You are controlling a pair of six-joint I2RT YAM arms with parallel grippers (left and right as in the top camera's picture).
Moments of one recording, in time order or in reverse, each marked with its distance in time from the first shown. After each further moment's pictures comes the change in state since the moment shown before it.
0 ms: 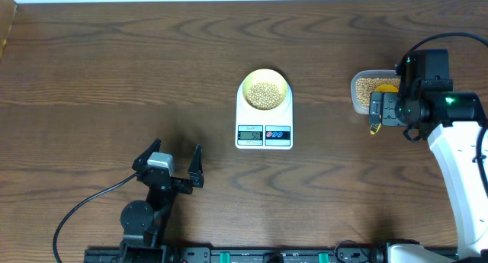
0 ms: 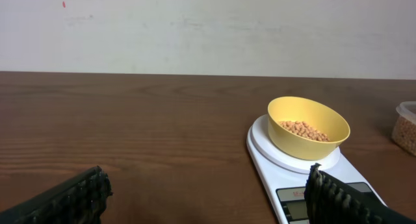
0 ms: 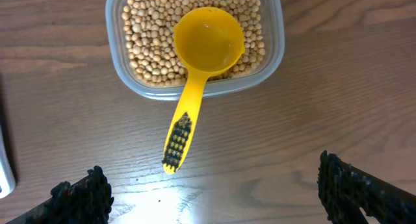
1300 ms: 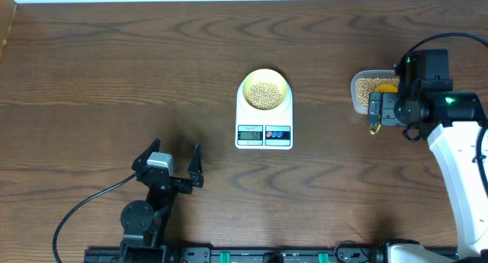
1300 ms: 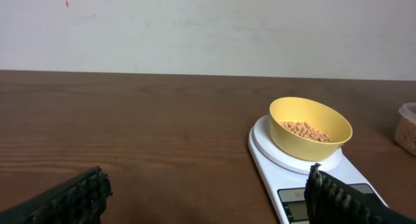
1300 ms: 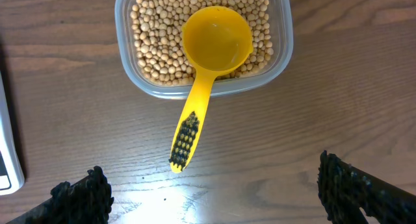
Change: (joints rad) left arm 0.000 0.000 0.000 -0.002 -0.008 -0.001; right arm 0.001 0.000 0.000 0.000 -0.024 0.000
